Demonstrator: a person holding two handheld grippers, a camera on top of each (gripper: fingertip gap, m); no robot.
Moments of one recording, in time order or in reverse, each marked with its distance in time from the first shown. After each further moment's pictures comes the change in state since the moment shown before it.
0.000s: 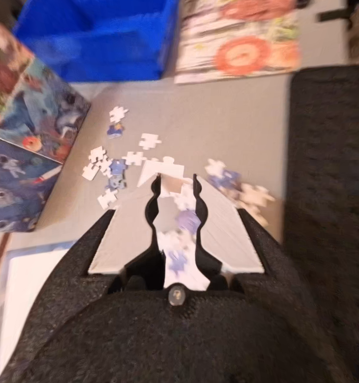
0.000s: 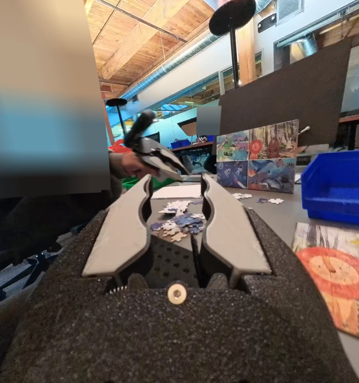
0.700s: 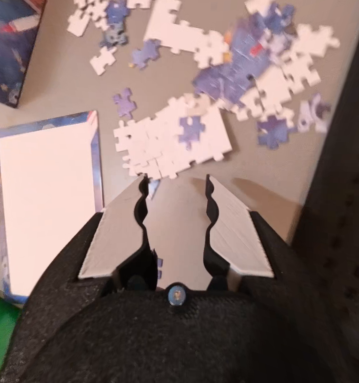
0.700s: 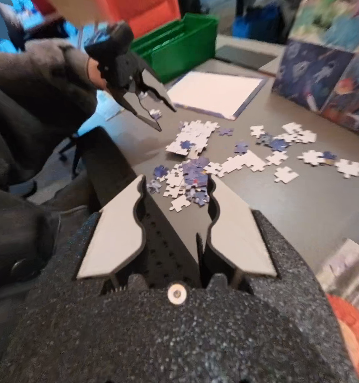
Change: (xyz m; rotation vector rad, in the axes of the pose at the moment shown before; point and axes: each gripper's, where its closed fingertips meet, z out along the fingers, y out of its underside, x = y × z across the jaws) left arm -0.018 0.156 -0.060 -0.270 -0.054 -0.056; right arm 0.012 0.058 0.129 -0.792 -0.243 0.016
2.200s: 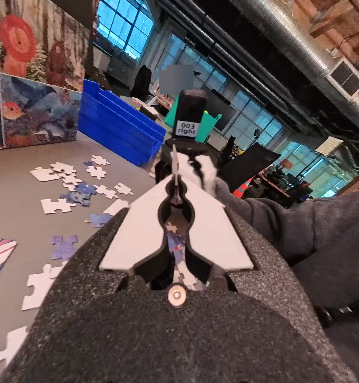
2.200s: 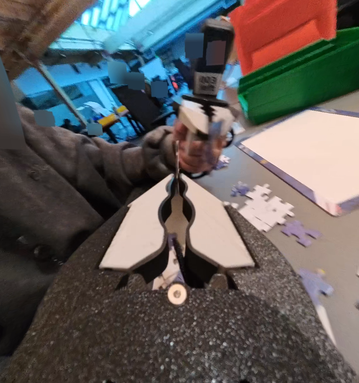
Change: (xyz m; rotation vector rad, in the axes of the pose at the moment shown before) left arm -0.050 -0.133 -0.040 0.992 0.574 -0.648; right arm 0.015 -0.055 0.162 0.123 -0.748 0.018
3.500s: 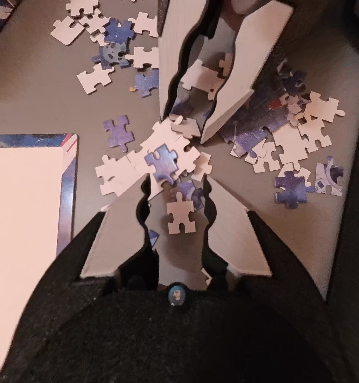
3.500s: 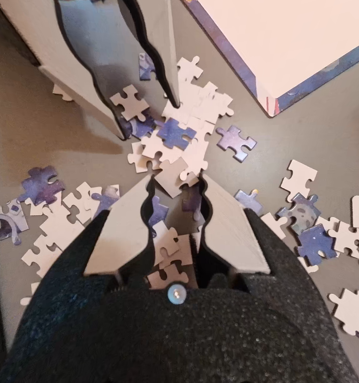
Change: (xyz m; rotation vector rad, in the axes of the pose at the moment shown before) left arm -0.071 0.127 -0.044 -0.842 -0.478 0.451; right arm 0.093 0.110 0.001 -0.704 0.595 -0.195
